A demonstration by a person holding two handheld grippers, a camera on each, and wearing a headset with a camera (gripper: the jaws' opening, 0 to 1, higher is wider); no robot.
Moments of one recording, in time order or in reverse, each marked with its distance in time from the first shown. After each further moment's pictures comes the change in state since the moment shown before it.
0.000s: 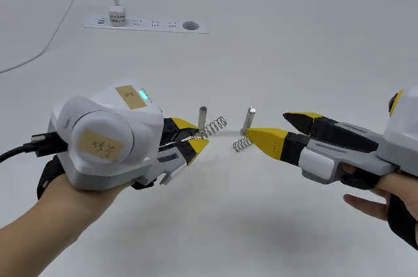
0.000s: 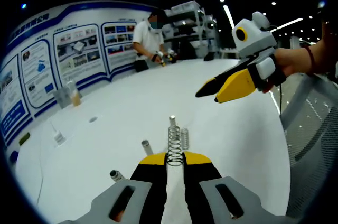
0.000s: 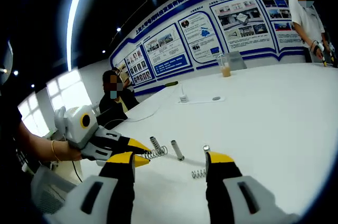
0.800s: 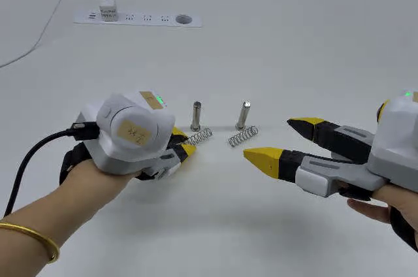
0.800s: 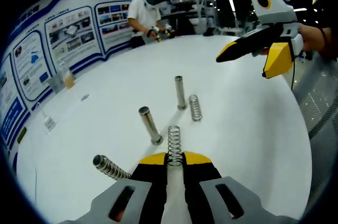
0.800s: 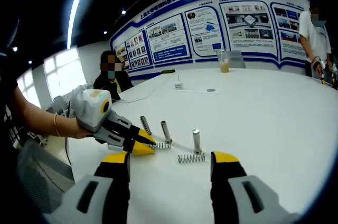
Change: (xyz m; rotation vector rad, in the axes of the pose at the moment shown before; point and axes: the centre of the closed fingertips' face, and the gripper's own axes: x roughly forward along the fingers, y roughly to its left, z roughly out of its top) left arm 0.038 0.014 -0.058 0.026 0.201 -0.019; right arm -0.009 -0.017 -0.030 -0.143 0.100 -0.064
